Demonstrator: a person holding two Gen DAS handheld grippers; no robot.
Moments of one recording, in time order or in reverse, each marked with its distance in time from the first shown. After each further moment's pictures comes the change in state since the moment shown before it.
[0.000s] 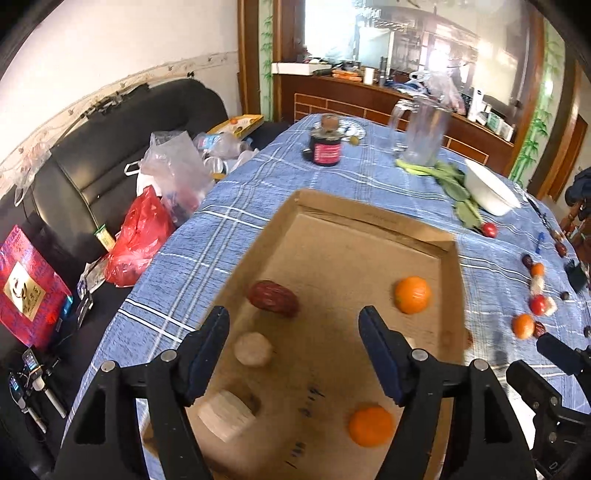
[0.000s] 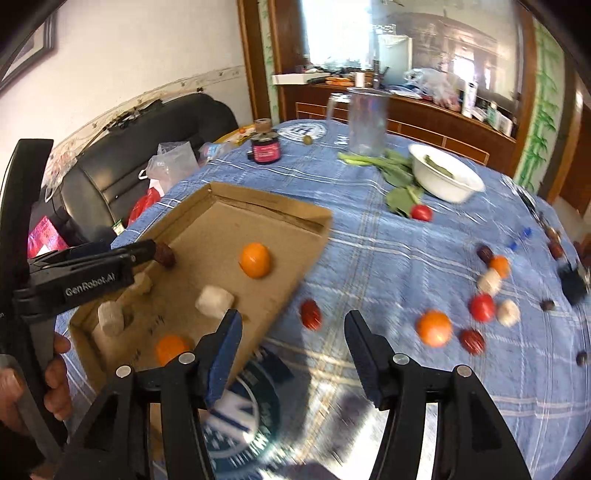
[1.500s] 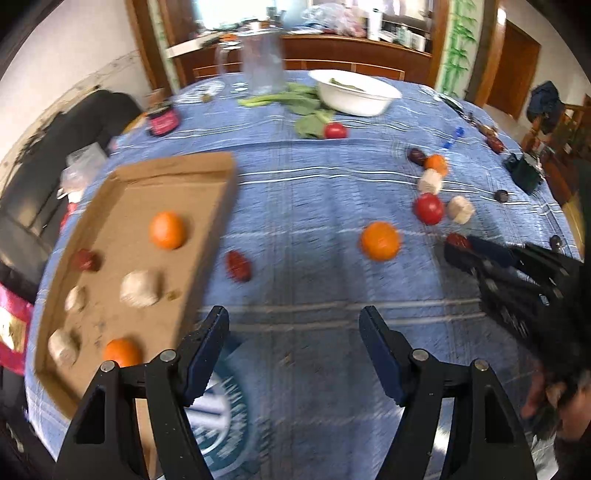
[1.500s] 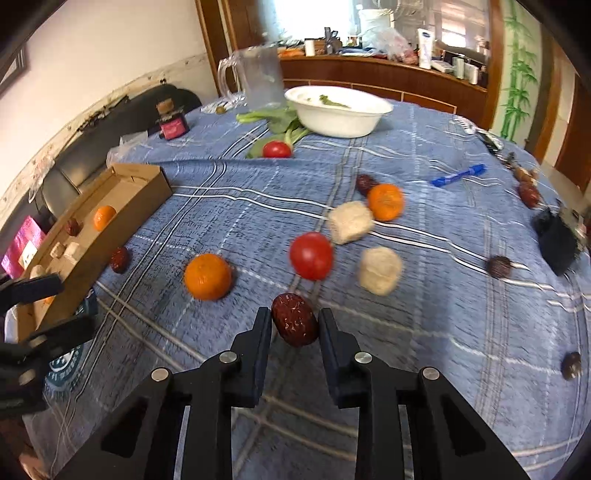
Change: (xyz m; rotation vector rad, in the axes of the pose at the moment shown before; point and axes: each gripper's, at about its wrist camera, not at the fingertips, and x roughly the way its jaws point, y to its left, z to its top) left arm 0.001 -0.214 -0.051 0.252 0.181 -0.107; right arm 0.018 -0.195 -0.041 0.040 0.076 0.016
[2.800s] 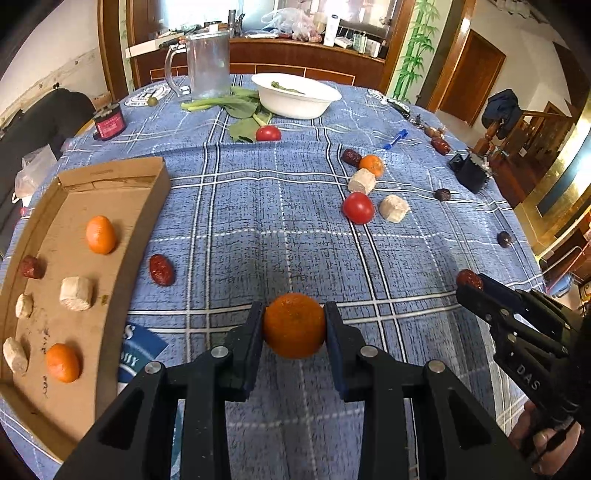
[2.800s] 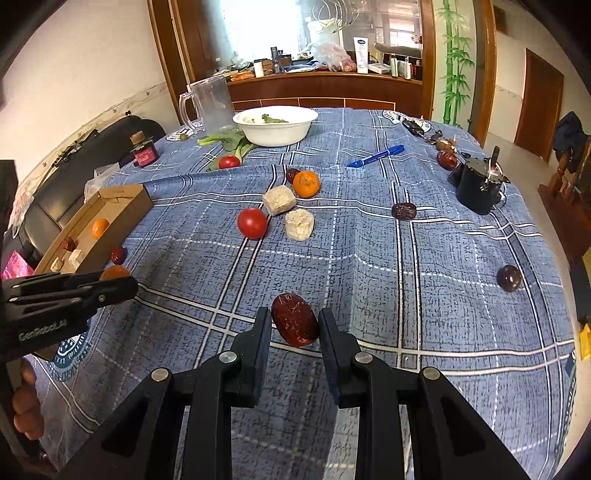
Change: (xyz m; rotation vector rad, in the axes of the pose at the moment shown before) left arm -0.011 -0.018 -0.008 0.017 -0.036 -0.207; right arm -0.070 -0.015 -0.048 0.139 -0.067 -0.111
